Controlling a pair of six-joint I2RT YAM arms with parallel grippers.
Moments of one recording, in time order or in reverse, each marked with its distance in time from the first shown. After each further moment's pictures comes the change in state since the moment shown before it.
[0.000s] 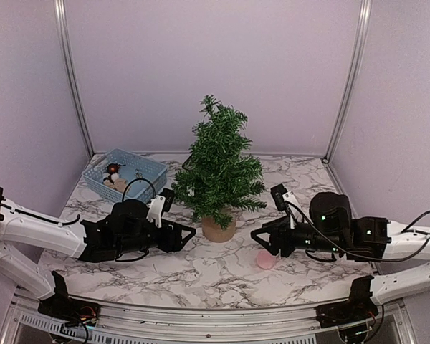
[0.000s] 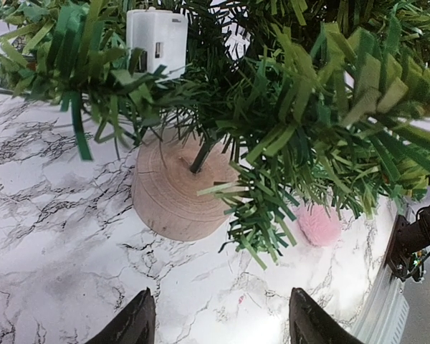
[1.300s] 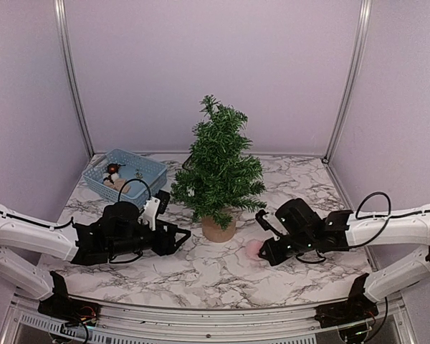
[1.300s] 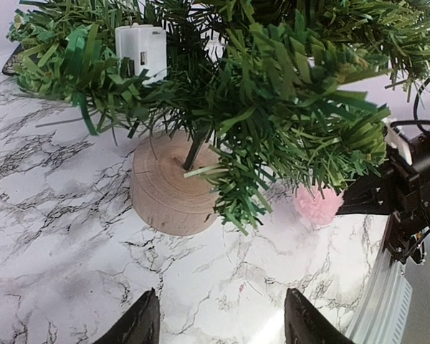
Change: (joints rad) left arm 0.001 -0.077 -0.060 0.016 0.025 0.069; right arm -0.161 0.344 0.019 -0.156 -0.142 -0.031
